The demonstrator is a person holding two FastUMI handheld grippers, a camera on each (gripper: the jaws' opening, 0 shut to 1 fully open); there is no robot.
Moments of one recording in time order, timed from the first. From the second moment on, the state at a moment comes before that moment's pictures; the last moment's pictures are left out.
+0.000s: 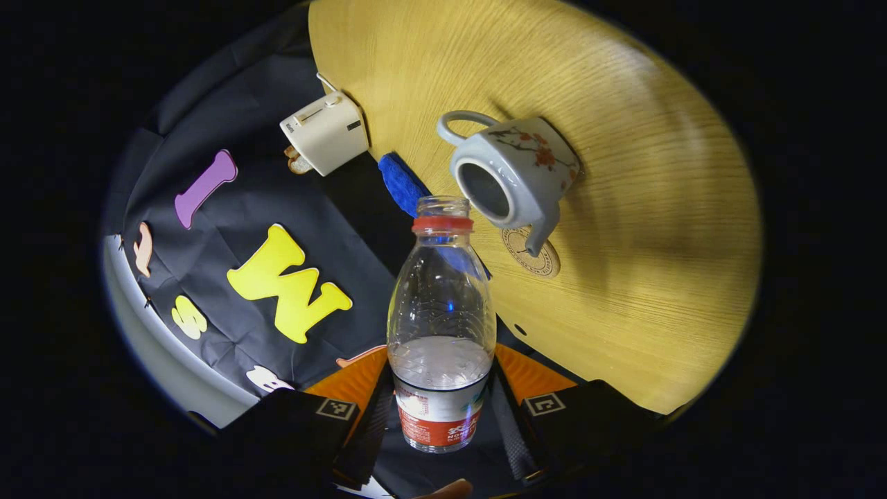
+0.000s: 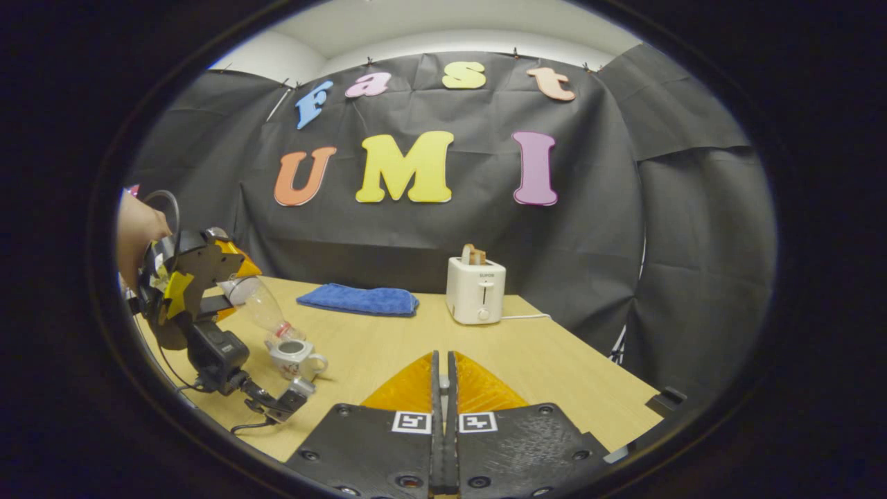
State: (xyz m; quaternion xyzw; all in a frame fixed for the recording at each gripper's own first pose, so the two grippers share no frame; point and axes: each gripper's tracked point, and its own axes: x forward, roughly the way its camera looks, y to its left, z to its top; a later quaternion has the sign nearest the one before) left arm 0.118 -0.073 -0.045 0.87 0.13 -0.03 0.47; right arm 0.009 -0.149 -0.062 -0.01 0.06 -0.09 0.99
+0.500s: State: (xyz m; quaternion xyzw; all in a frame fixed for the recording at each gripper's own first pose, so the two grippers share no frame) left arm 0.114 -0.081 -0.058 0.58 0.11 -0.06 0.81; right arm 0.010 -0.145 -0.063 0.00 0.06 -0.09 0.99
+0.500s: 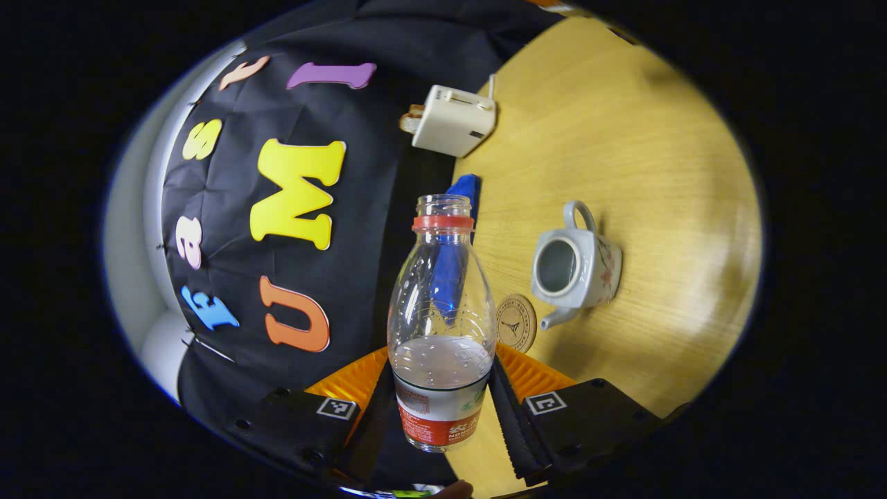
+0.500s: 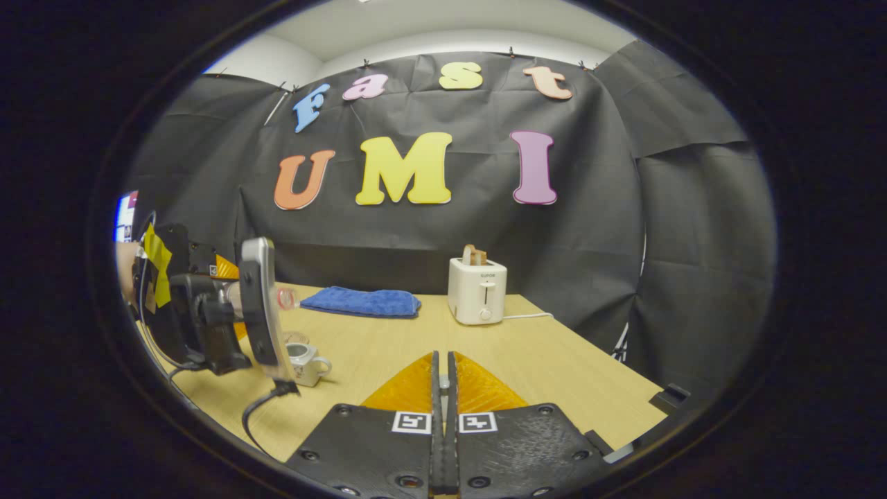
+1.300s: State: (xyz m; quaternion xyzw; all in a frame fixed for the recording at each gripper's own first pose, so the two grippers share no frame) left arm 0.215 -0.059 -0.068 -0.02 0.06 -0.01 1.00; right arm 0.020 -0.128 -0.082 -0.02 0.07 -0.07 0.99
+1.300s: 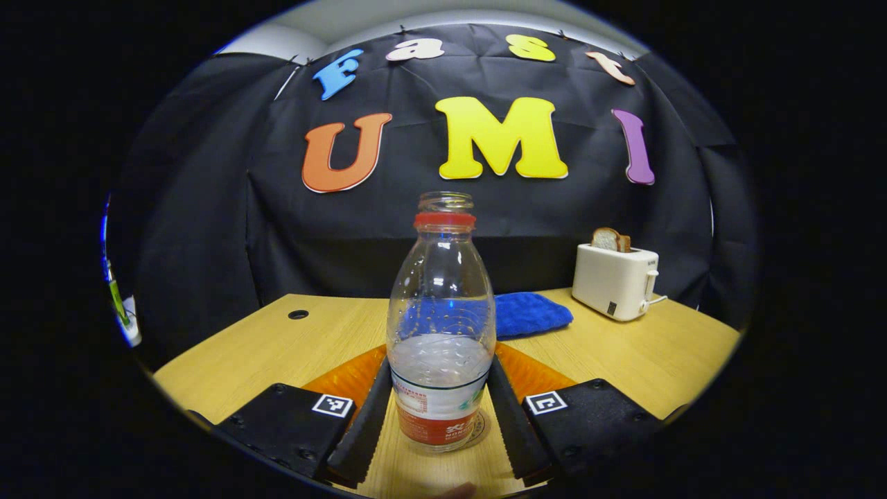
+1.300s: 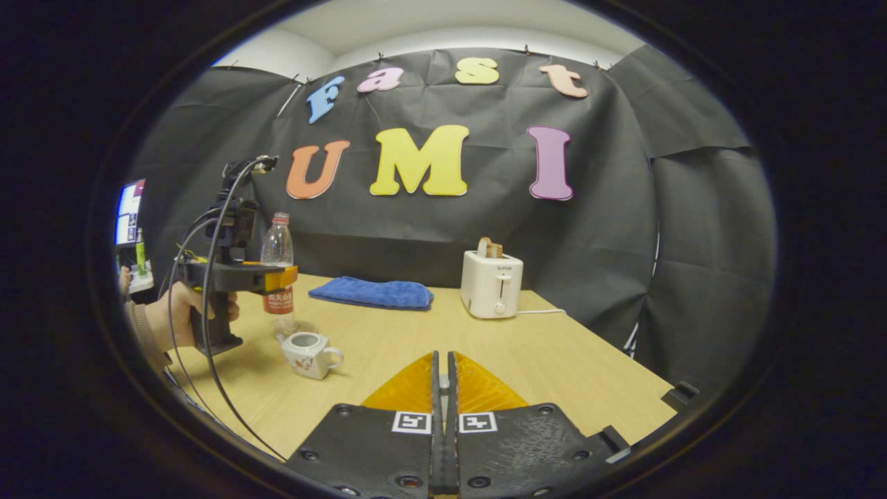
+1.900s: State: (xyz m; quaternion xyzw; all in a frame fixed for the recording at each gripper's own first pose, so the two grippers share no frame) left arm 0.231 -0.075 -0.089 -0.02 0.08 -0.03 1.00; right arm 0.032 -0.143 -0.101 0.00 0.09 -0.08 0.99
